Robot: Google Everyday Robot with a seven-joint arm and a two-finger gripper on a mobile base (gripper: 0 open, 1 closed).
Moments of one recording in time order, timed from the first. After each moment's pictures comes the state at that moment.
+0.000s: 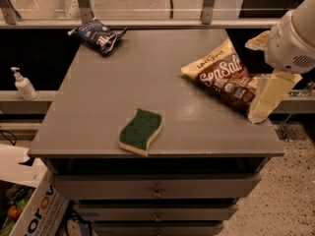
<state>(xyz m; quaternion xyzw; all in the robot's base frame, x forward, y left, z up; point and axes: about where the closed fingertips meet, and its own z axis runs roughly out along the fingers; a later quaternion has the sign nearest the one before) 0.495 -0.208 0.937 -0.64 0.74 -0.02 0.21</state>
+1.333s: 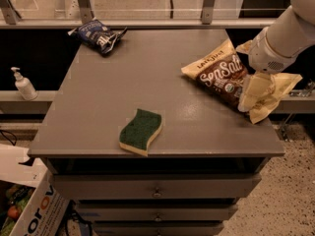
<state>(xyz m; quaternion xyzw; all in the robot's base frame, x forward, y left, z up) 0.589 -0.232 0.871 -0.65 0.73 -0.04 0.22</state>
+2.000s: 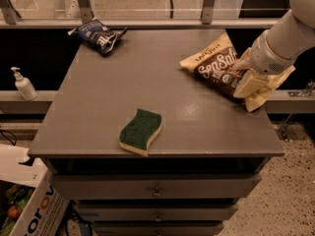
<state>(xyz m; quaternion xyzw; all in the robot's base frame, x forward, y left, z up) 0.599 -0.241 0.858 -0.65 0.72 -0.03 0.22</state>
